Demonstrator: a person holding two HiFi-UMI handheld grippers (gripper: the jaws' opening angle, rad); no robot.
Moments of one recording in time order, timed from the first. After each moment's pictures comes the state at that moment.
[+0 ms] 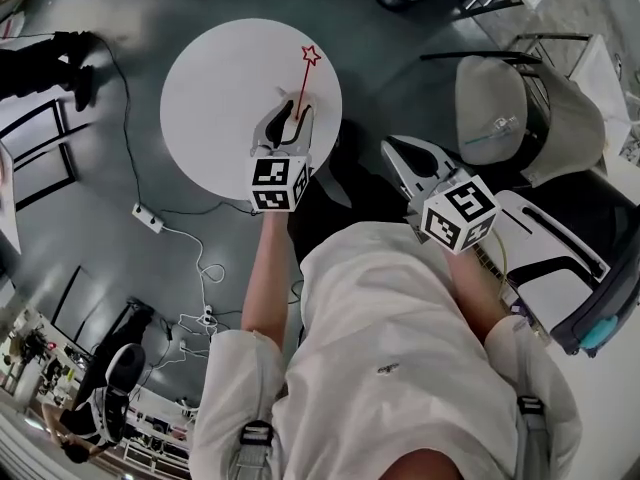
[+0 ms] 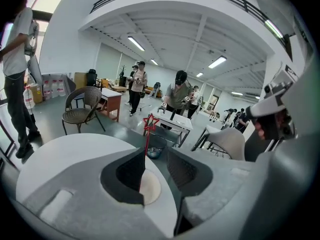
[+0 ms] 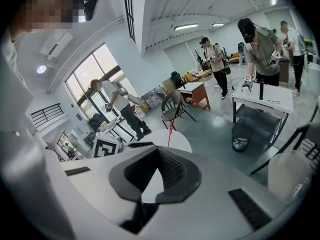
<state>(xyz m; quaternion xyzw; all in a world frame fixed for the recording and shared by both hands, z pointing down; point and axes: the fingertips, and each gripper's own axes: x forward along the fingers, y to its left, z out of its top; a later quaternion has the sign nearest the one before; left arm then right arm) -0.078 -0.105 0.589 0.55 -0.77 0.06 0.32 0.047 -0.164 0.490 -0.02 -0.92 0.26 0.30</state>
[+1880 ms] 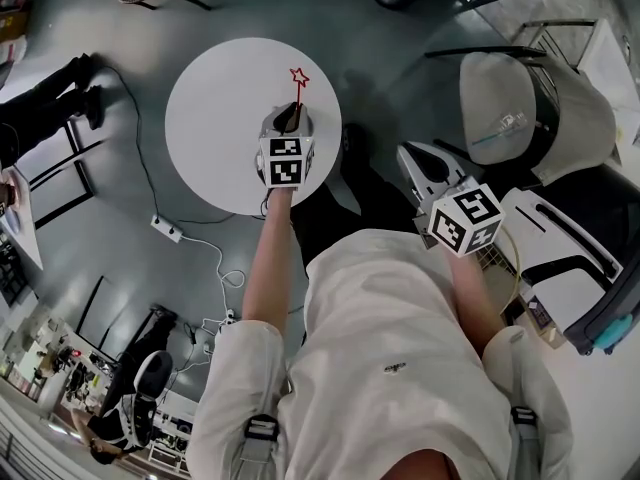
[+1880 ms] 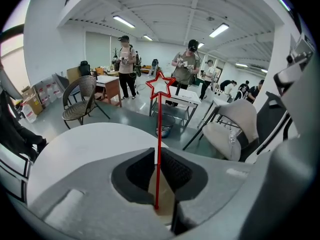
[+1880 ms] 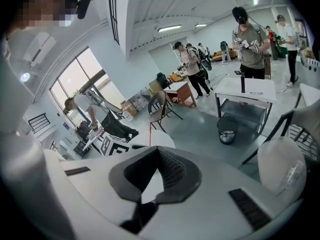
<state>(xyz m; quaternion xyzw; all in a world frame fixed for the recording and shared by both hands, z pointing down) -0.107 -0.136 0.675 0.53 -0.73 0.20 0.38 0.062 -0.214 0.516 0.06 -0.90 0.30 0.31</state>
